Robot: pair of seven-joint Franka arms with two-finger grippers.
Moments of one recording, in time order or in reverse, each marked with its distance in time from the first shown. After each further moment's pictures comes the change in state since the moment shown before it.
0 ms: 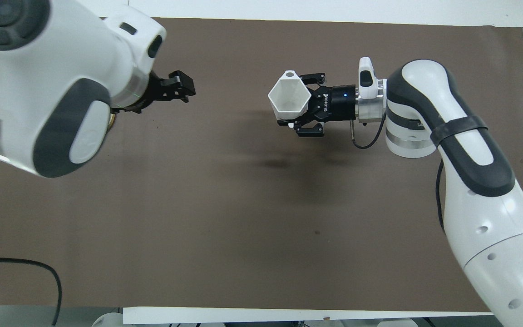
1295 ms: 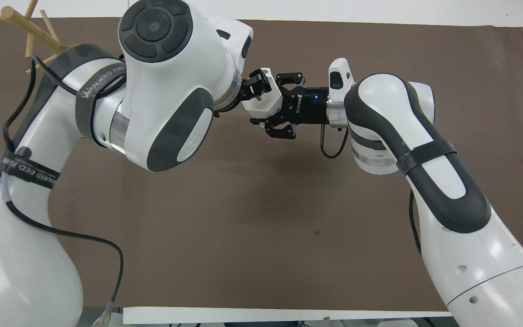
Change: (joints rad) left arm -0.084 0.161 0.002 0.162 -0.105 0.076 -0.169; right arm 0.075 -0.048 -0.003 -0.016 0.000 0.138 0.072
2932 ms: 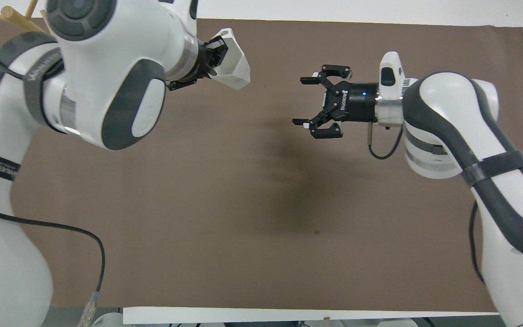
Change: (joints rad) left arm 0.020 -0.057 0.147 -0.019 -0.041 0.109 -0.088; right arm -0.183 -0.160 -0.020 -0.108 -0.249 -0.123 -0.002
